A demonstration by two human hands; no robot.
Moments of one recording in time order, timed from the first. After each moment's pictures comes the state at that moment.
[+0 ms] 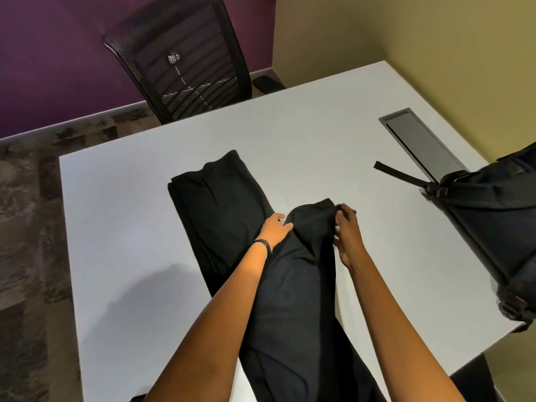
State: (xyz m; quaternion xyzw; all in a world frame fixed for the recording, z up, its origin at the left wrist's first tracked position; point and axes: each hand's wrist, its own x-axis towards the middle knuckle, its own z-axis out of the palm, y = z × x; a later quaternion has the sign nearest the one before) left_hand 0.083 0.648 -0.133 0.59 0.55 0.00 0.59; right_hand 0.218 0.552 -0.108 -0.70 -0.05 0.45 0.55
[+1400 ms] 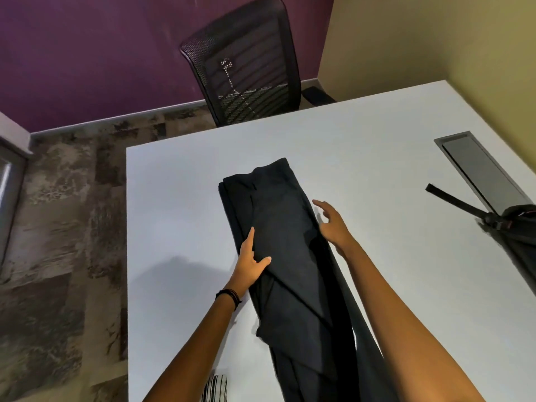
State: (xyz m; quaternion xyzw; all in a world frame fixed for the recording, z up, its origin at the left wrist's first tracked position) left_hand -0.081 0.631 -0.139 0.56 0.55 0.18 0.59; right_hand 0.142 0.639 -0.112 -0.73 -0.38 0.45 0.34
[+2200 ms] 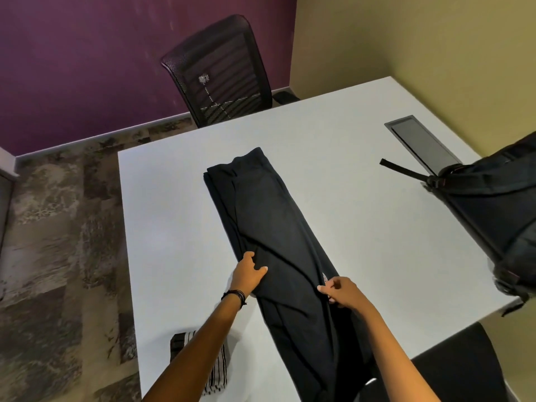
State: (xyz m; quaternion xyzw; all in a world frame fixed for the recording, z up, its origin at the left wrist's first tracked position) left_hand -0.081 0.520 -0.115 0.63 0.62 0.02 0.47; right_hand 0.131 0.396 -0.131 -0.79 -0.27 0.52 0.18
